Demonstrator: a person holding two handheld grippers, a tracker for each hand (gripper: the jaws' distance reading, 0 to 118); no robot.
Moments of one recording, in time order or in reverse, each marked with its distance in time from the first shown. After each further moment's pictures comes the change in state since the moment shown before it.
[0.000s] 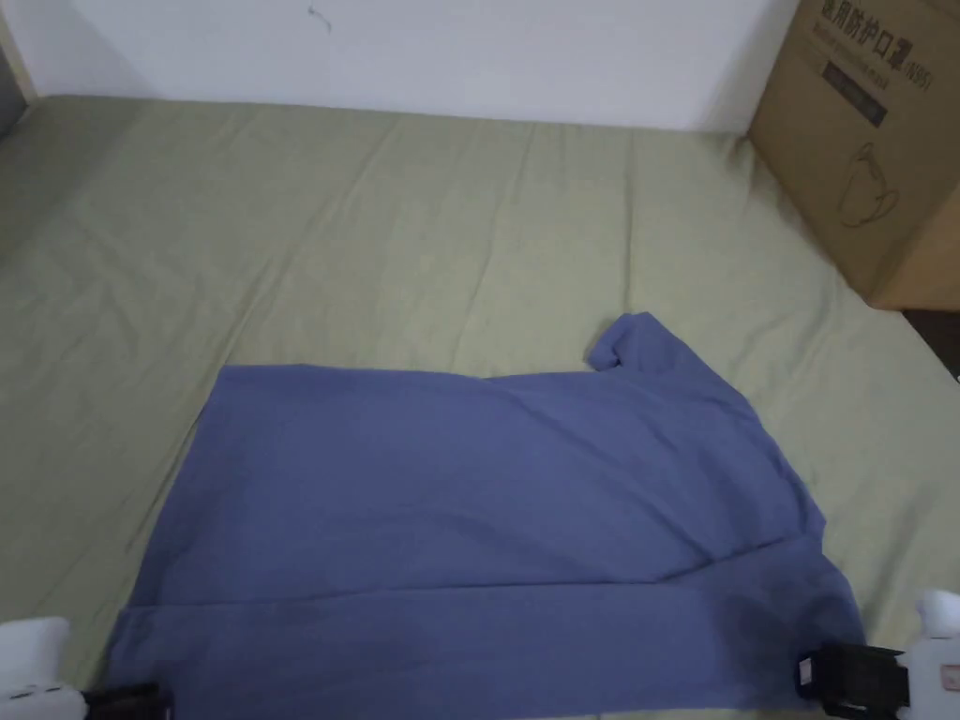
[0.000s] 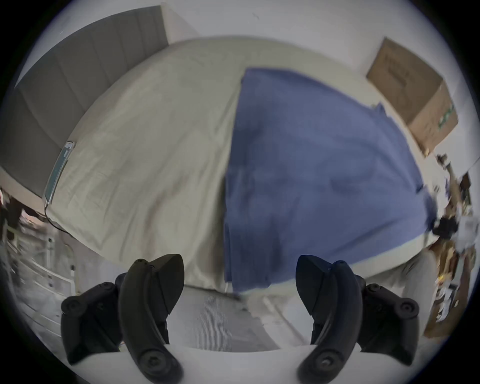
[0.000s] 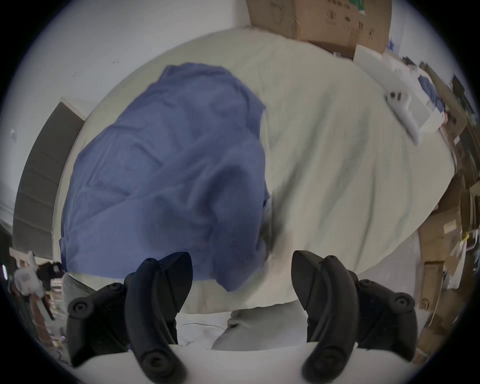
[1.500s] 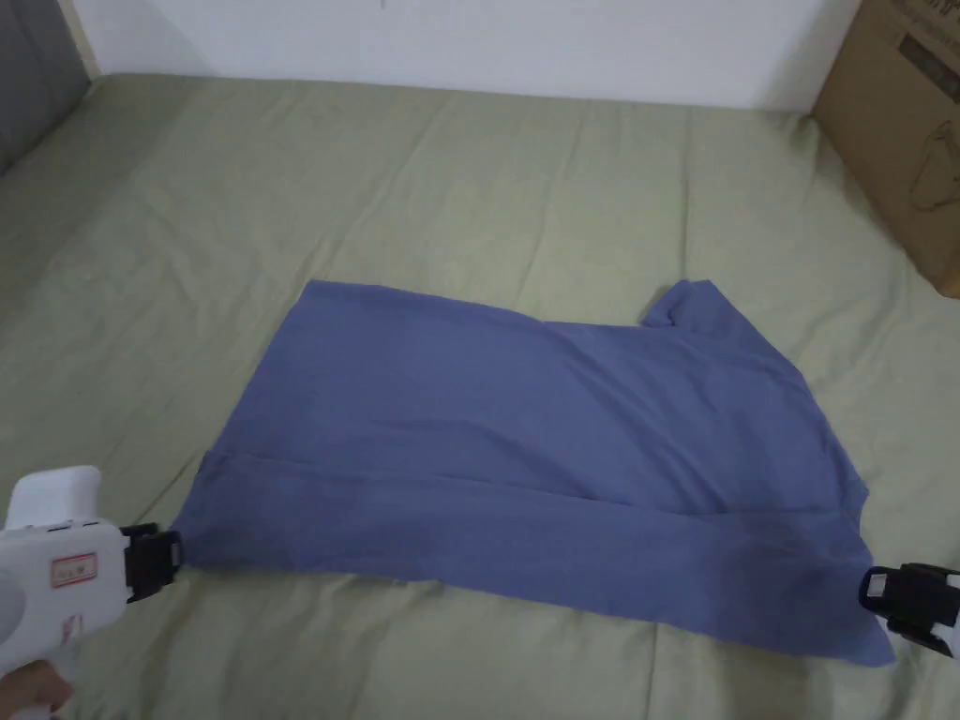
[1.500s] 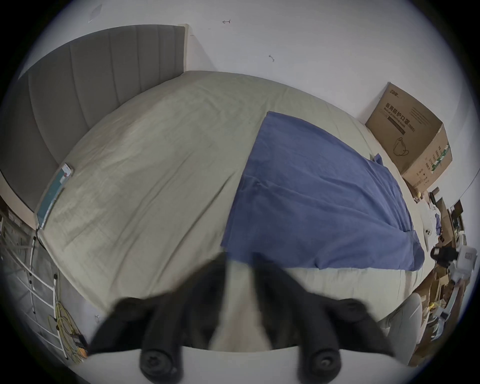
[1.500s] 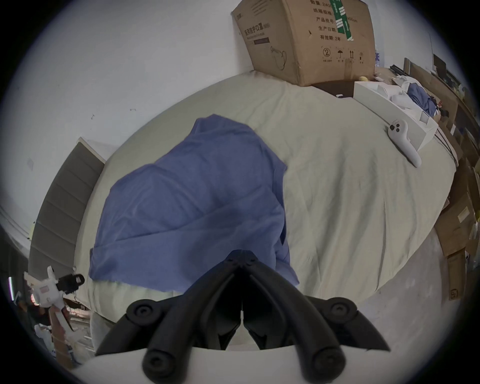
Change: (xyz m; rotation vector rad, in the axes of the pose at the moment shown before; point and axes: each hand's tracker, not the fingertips) left arm -0.015 0.057 -0.023 0.142 -0.031 0.057; right arm -0.058 0.011 0.028 0.215 0.091 -0.125
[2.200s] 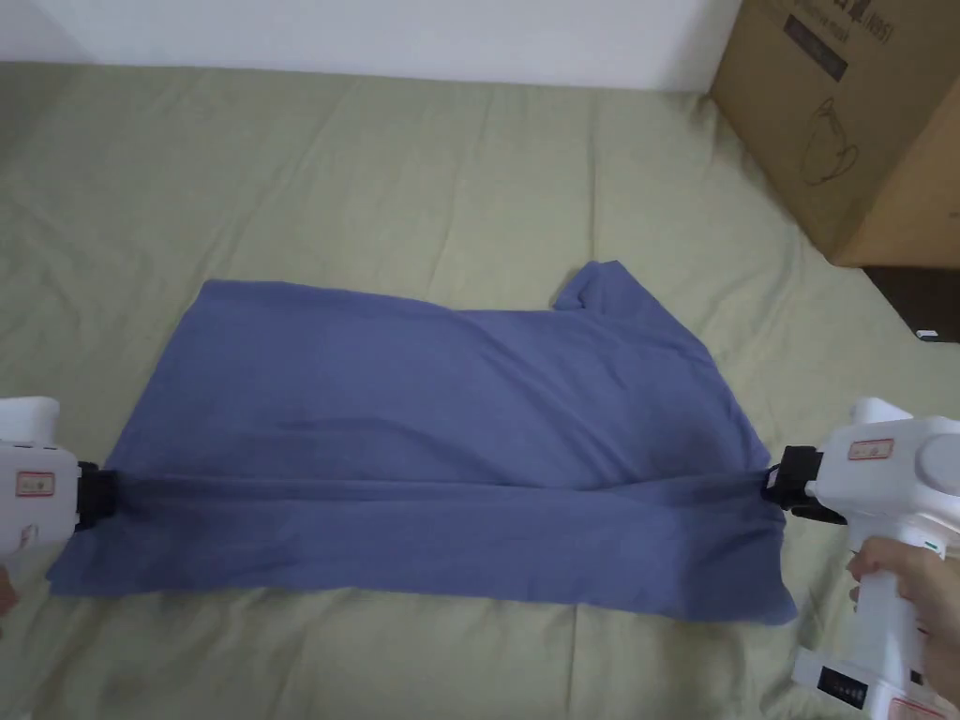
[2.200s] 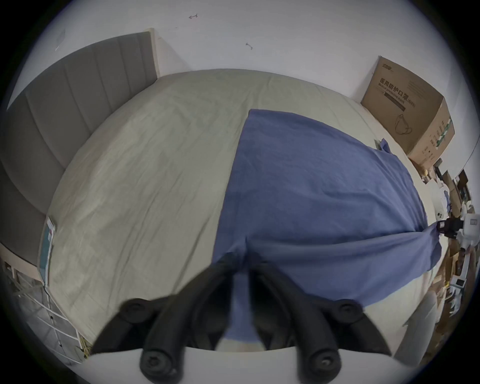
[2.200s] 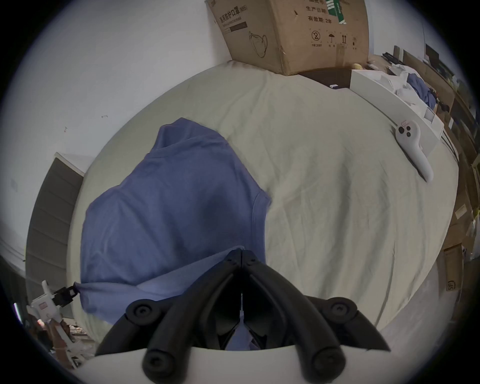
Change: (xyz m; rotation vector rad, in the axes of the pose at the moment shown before) left arm 0.031 0.068 -0.056 -0.026 0.047 -0.175; right arm 0.030 0.083 -0.080 -0.048 -0.087 -0.078
